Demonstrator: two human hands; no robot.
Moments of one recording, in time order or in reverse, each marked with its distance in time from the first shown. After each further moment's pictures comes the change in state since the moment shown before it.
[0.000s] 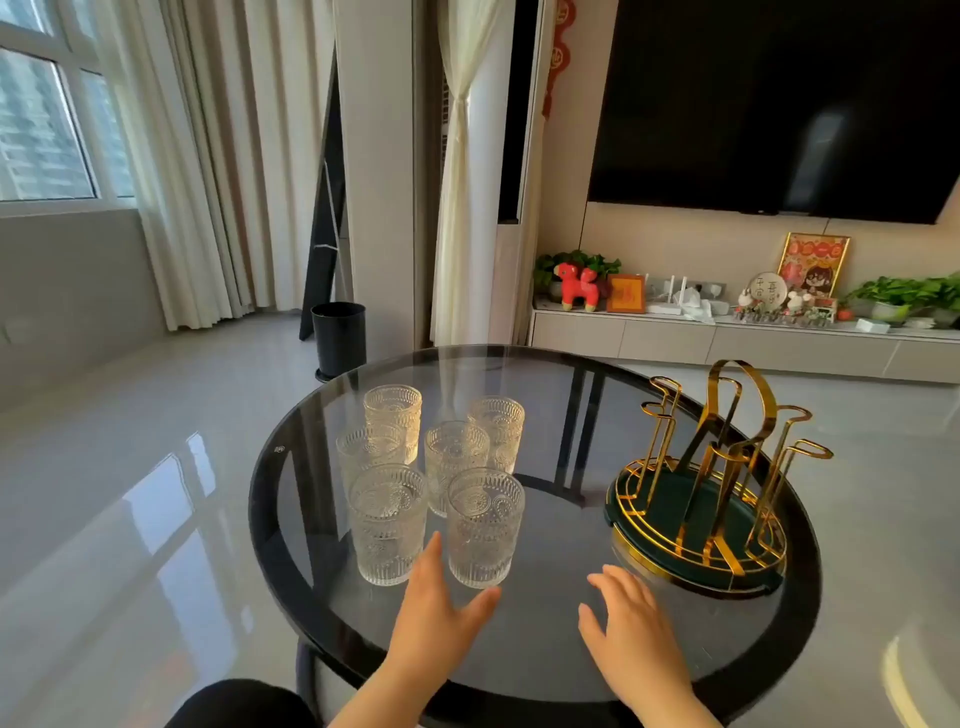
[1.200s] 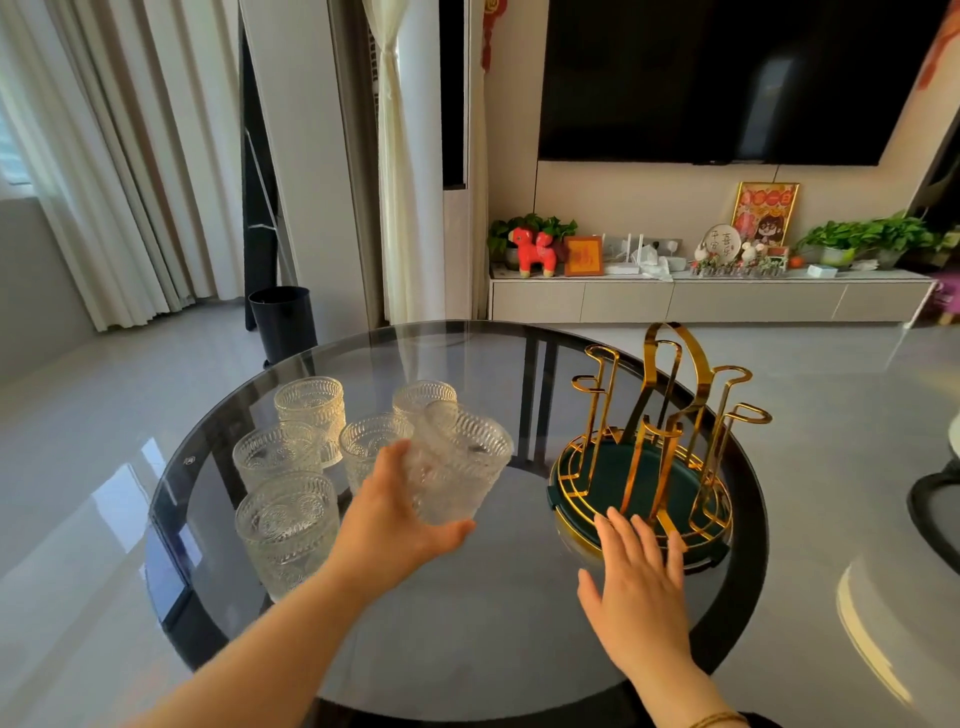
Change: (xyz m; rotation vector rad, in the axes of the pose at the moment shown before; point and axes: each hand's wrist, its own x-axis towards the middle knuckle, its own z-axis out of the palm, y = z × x) left_hand 0.054 0.071 -0.002 0.093 0.005 0.259; right_hand 0.025 0.053 -0.018 -0.276 0.278 0.000
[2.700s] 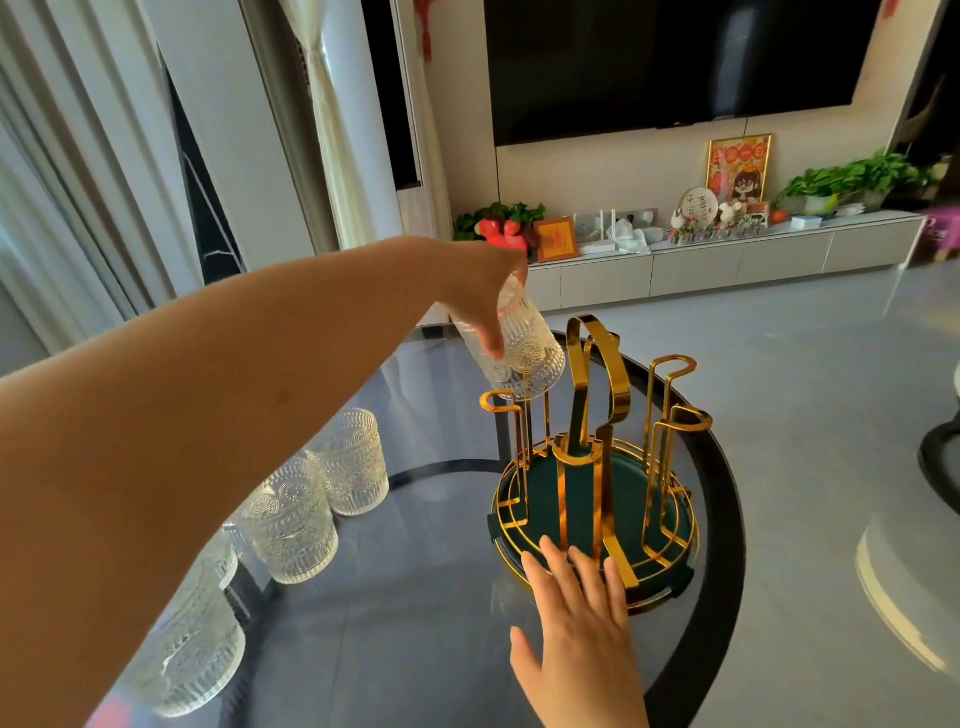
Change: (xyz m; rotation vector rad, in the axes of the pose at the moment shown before) left_hand 0.212 0.179 0.066 0.958 -0.507 0.472; right_hand 0.012 0.009 0.017 0.100 0.335 -0.107
